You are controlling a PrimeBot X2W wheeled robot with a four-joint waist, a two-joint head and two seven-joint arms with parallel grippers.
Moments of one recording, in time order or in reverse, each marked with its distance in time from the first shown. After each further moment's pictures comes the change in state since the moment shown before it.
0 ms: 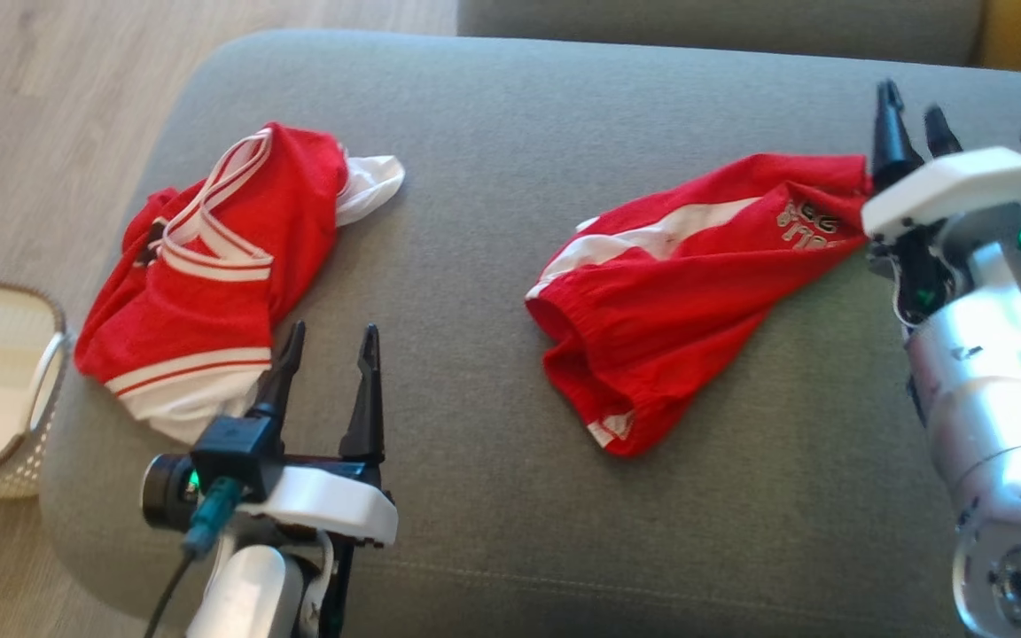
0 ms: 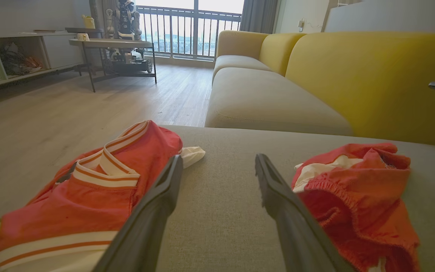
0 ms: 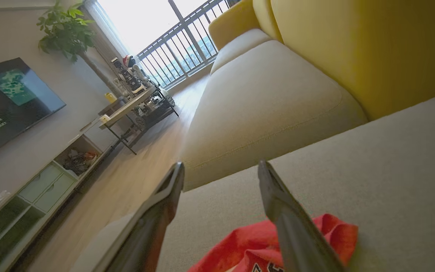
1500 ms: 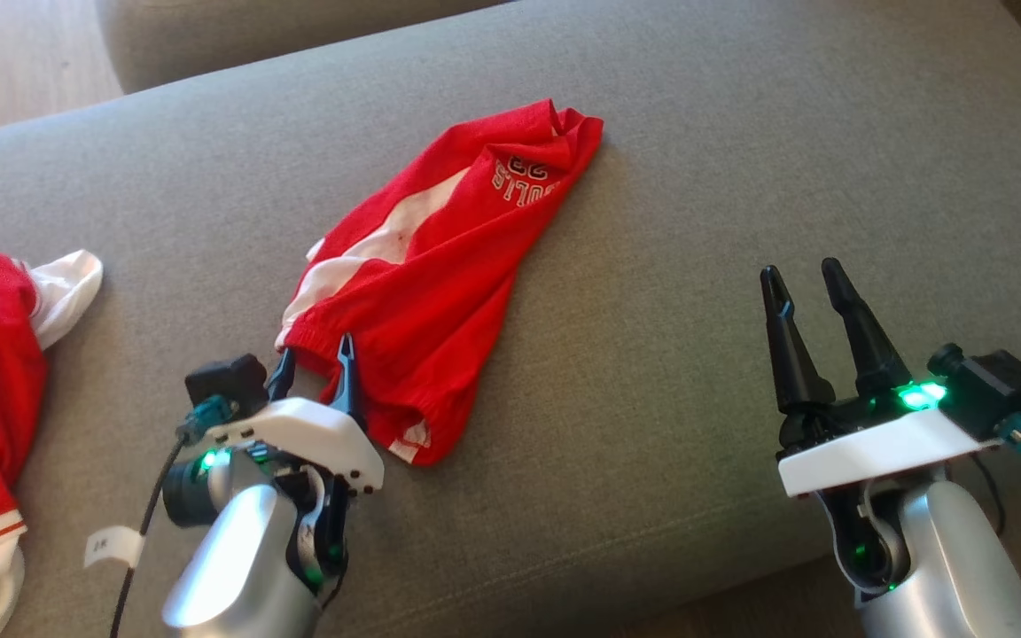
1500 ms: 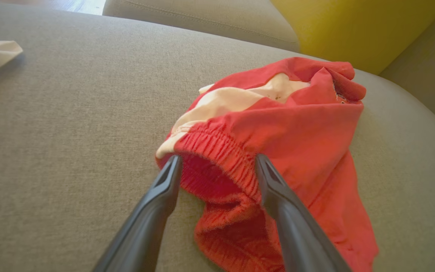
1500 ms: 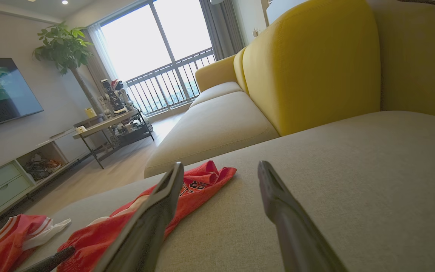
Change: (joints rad) left arm -0.241 -0.007 -0.038 0.468 -0.333 0.053 0.069; right arm 0.789 0.045 0.335 -1.050 0.027 0.000 -0.004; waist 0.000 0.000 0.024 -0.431
